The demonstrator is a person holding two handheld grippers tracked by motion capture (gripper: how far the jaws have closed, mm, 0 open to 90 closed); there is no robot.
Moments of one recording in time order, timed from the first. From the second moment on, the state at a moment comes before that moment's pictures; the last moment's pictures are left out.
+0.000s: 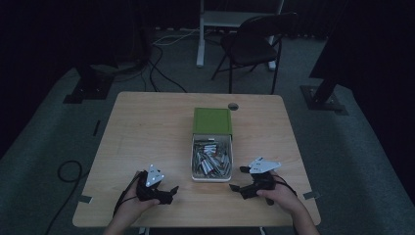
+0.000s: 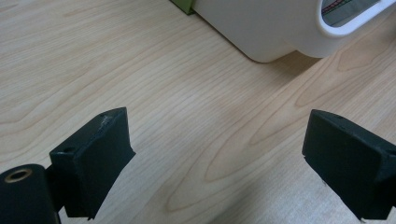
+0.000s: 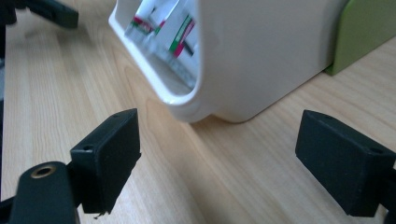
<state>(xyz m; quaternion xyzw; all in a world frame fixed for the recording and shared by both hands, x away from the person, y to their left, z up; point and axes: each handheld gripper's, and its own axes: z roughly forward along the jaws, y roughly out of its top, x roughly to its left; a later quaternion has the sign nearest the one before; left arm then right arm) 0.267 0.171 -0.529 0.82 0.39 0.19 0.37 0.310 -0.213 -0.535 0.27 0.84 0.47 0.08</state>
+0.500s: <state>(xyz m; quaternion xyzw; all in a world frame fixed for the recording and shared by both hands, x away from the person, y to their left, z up) 0.270 0.161 -0.523 0.82 0.38 0.19 0.39 0.306 -0.220 -0.529 0.29 0.82 0.49 0.08</state>
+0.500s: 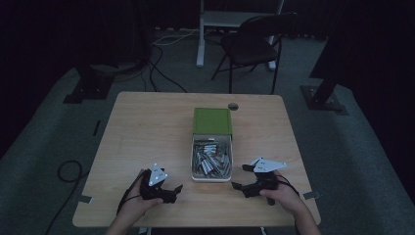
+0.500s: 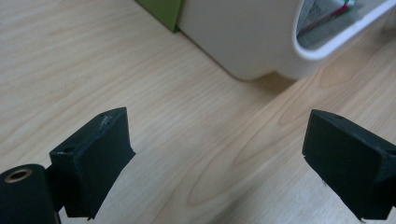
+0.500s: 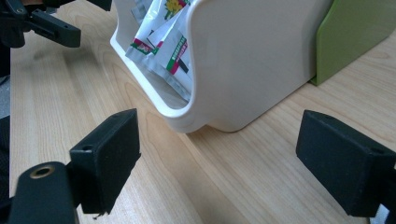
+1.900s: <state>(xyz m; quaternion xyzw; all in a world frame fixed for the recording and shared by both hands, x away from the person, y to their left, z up) 0.306 0.135 -0.504 0.79 0.36 0.20 0.45 0.329 -0.214 -0.516 0.33 0.79 0.51 0.10</state>
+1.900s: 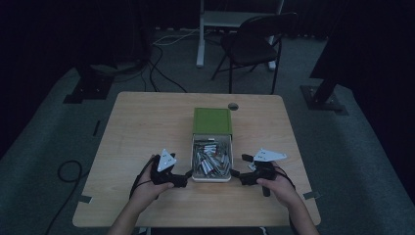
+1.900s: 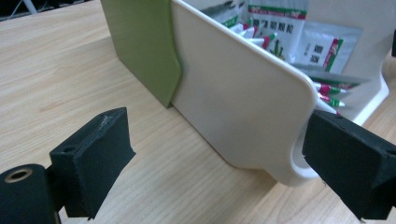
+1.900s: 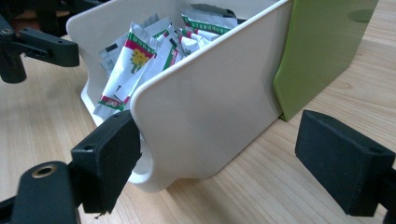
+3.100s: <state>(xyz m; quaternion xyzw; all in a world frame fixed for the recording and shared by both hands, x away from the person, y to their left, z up) 0.326 0.134 -0.500 0.79 0.37 0.19 0.45 0.340 -0.211 -0.515 0.34 0.79 0.51 0.11</state>
